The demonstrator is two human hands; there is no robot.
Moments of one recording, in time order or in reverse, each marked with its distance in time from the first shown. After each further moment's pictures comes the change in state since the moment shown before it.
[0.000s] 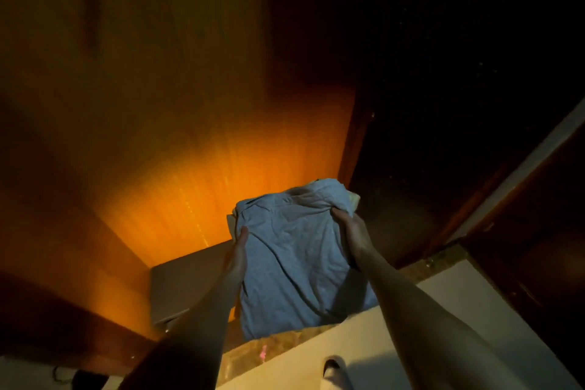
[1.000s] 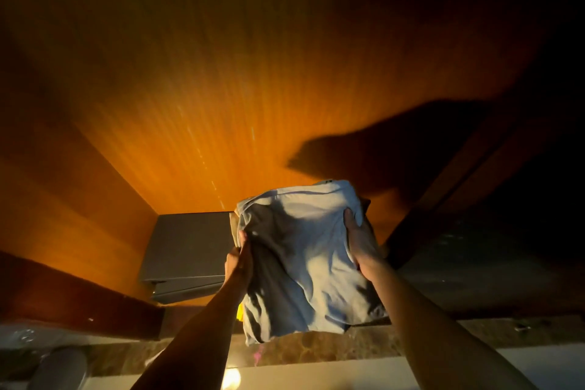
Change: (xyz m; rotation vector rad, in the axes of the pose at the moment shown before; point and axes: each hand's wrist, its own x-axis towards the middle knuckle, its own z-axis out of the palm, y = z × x) left_hand 0.208 -0.146 -0.044 0.244 0.632 -0.111; right_hand 0.300 0.215 0.022 -0.362 -0.147 0.015
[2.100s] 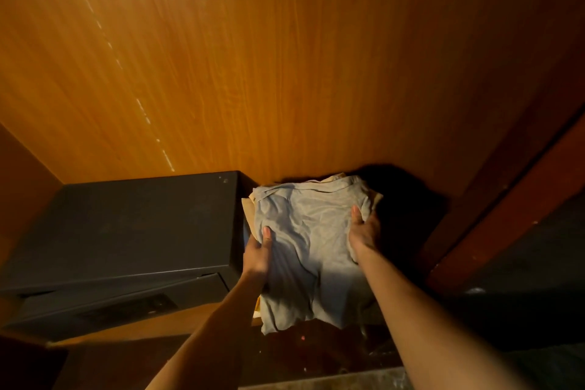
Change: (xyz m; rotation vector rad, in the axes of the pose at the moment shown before) left_hand 0.302 -0.228 0.189 -0.075 -0.145 0.305; right_hand 0.232 0.326 0.078 -0.097 0.384 -0.135
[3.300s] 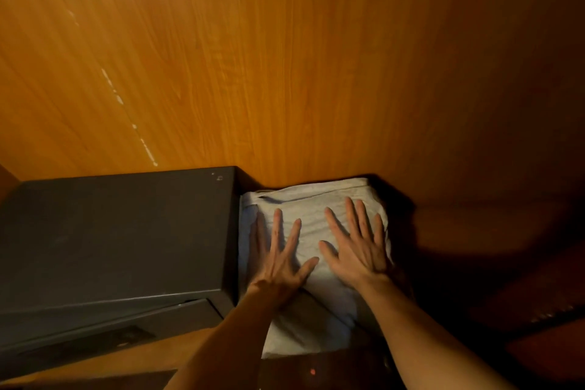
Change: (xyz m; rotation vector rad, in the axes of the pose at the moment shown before) left_hand 0.078 -0.043 0.023 1.338 -0.089 0.608; right_hand 0.040 0.077 0.061 -1.179 -0.178 -0.714
